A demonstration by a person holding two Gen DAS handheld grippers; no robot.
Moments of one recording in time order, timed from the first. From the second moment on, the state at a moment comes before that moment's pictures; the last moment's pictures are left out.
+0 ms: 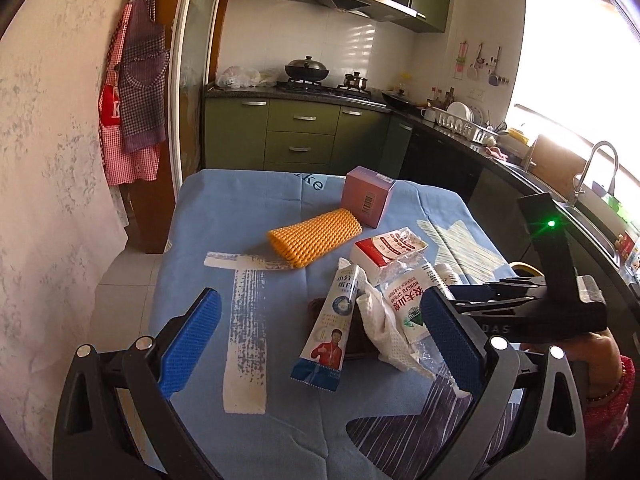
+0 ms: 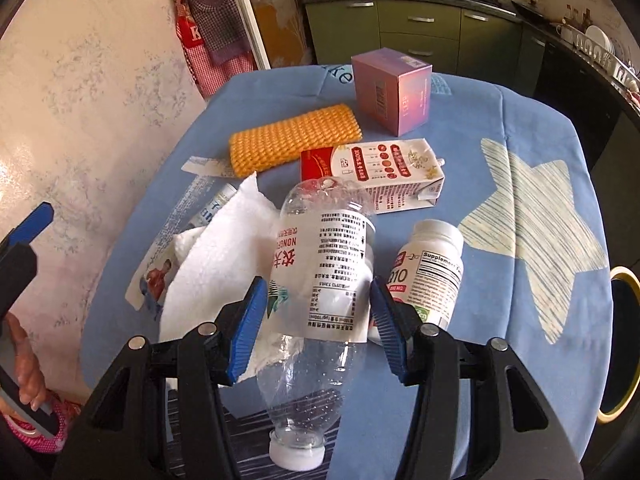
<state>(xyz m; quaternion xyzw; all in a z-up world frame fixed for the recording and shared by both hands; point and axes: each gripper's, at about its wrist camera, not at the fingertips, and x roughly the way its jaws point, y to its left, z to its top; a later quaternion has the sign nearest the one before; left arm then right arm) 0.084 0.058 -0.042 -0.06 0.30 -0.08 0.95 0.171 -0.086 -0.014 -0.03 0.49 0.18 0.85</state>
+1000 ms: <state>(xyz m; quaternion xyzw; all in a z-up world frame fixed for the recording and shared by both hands) 0.090 0.037 -0.057 -0.05 0.32 -0.09 0.94 0.165 -0.098 -0.010 0.00 0.46 0.19 0.87</state>
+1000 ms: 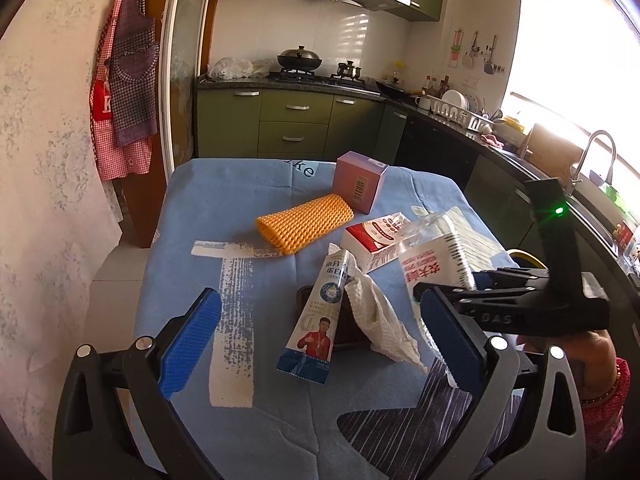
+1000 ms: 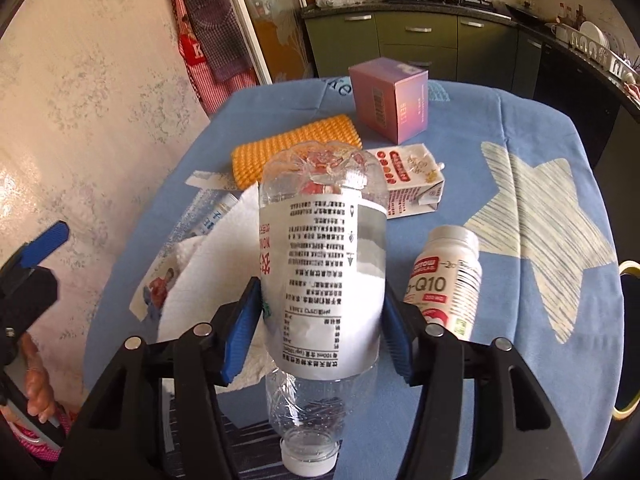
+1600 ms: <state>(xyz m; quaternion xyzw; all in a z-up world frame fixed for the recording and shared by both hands) 0.092 -0.004 -0.049 -0.02 0.32 -0.12 0.94 0.116 -0.167 0.030 0.05 0.40 0.18 0.90</state>
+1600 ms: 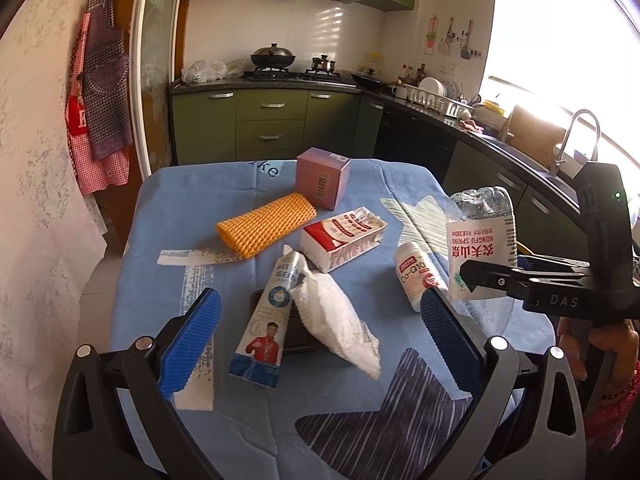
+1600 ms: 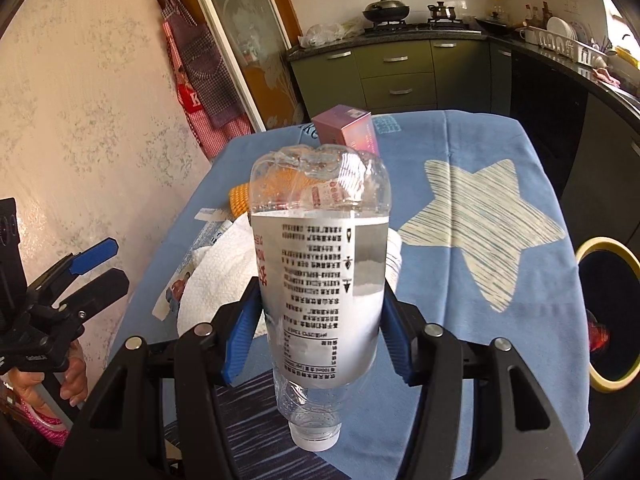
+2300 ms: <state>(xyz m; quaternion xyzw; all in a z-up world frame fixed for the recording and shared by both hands) 0.120 -0.104 -0.051 0.02 0.35 -0.17 0.92 0.104 -0.375 0.072 0.12 0.33 0.02 0.94</state>
